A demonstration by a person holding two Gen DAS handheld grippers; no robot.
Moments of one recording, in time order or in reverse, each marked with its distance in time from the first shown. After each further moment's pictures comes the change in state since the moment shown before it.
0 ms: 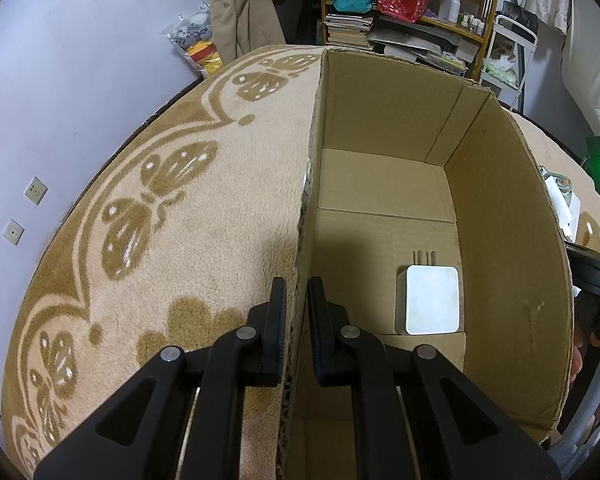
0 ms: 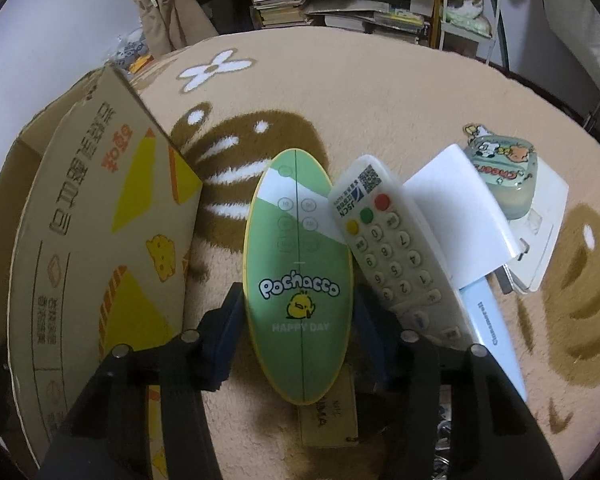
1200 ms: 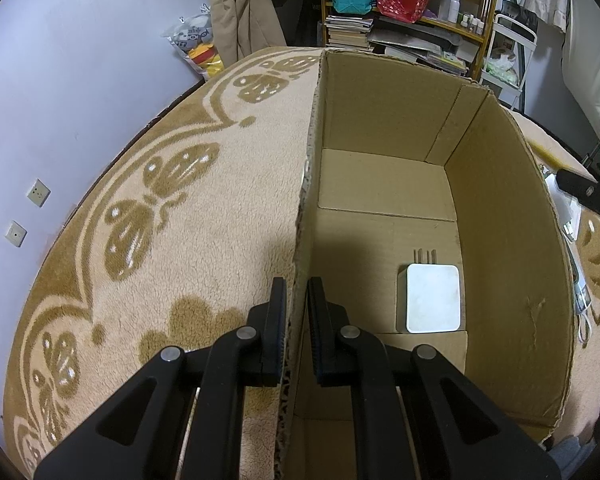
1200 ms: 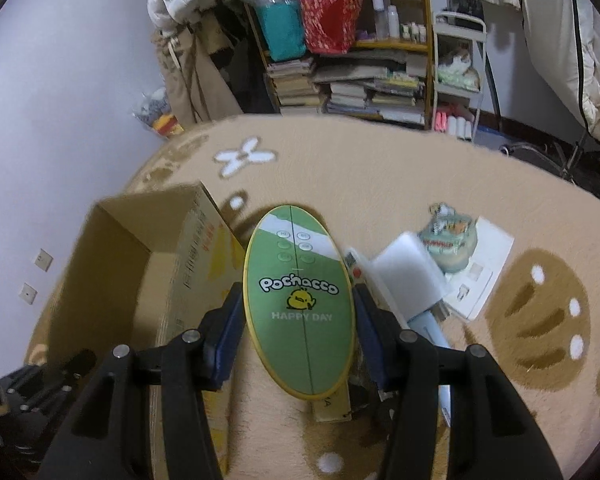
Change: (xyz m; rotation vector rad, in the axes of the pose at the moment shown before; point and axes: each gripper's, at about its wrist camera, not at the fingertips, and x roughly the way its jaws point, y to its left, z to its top) left arm 0.002 -0.002 -0.002 0.006 -0.007 0.008; right arm -0.088 0.004 0.008 0.013 -0.232 0.056
